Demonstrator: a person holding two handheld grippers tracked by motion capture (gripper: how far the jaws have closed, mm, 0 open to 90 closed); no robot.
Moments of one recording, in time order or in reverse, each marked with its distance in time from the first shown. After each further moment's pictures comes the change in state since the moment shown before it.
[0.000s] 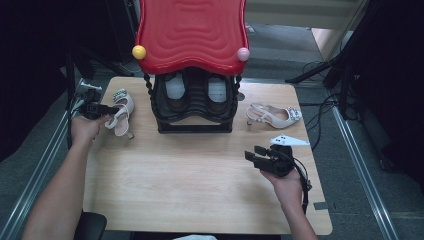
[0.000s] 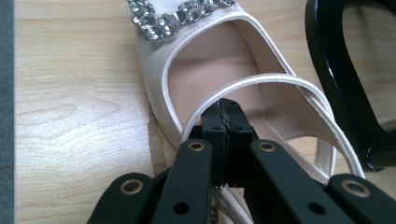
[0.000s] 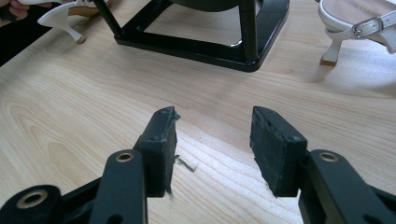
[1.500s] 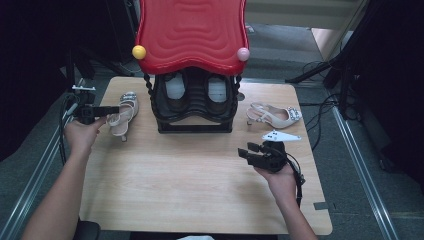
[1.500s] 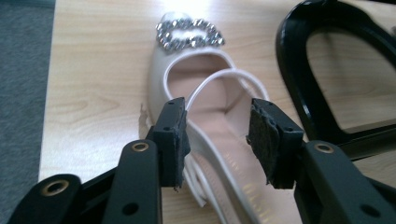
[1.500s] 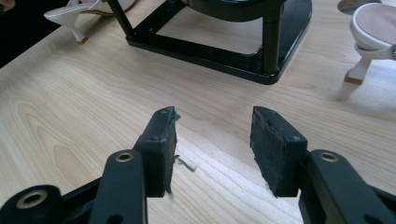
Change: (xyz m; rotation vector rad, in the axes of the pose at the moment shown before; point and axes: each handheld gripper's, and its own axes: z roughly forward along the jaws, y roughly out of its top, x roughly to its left) left arm -0.029 -0.024 -0.039 -0.147 0.053 0.007; right arm 0.008 0.011 0.016 0.010 0.038 -0.045
